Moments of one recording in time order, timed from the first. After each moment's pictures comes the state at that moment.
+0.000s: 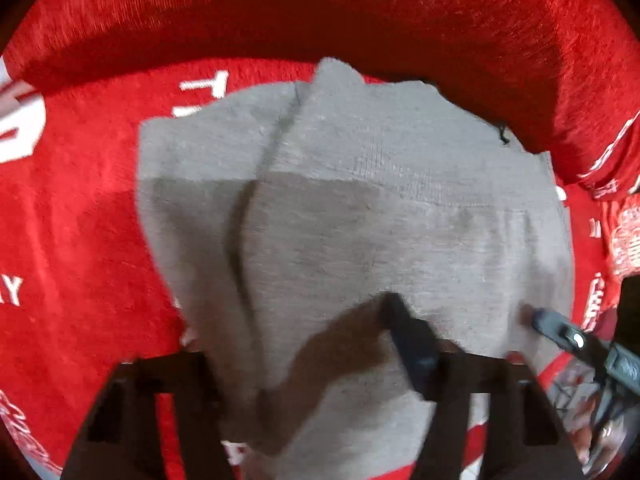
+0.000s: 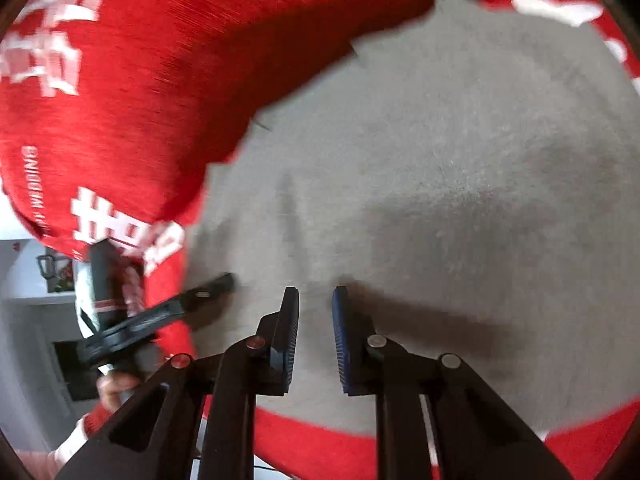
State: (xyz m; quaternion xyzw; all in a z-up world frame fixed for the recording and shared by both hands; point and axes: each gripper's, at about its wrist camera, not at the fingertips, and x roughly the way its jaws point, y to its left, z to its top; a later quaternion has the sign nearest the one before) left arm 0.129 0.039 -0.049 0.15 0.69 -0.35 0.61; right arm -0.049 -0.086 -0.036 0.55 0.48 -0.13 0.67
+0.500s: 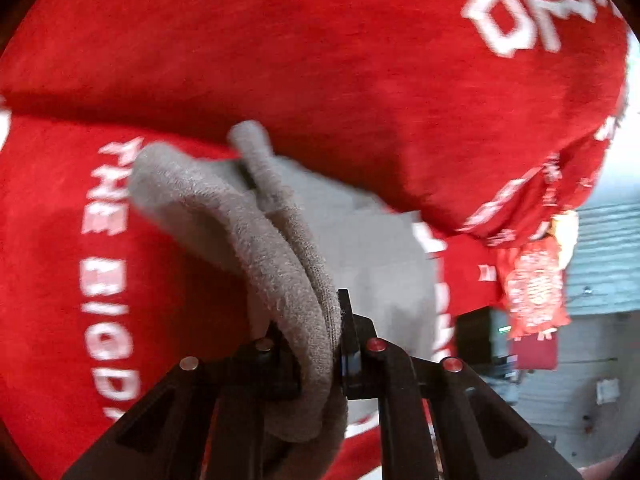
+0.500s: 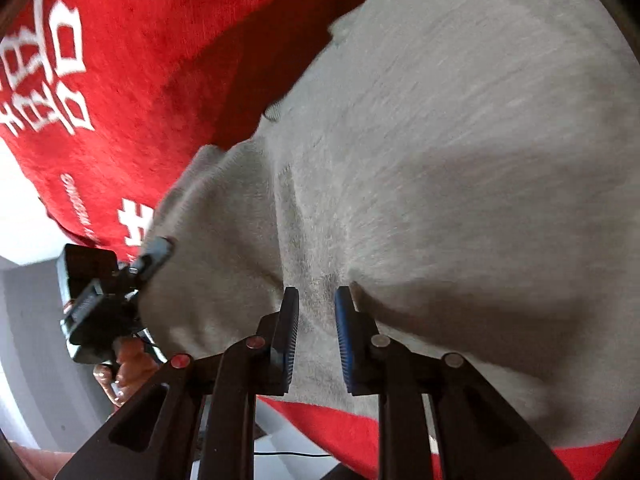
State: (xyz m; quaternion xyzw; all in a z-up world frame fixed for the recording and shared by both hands) left arm 0.122 0.016 0.038 -0.04 0.67 -0.45 0.59; right arm -0.096 -0.110 -0.043 0.64 0.41 -0.05 0.65
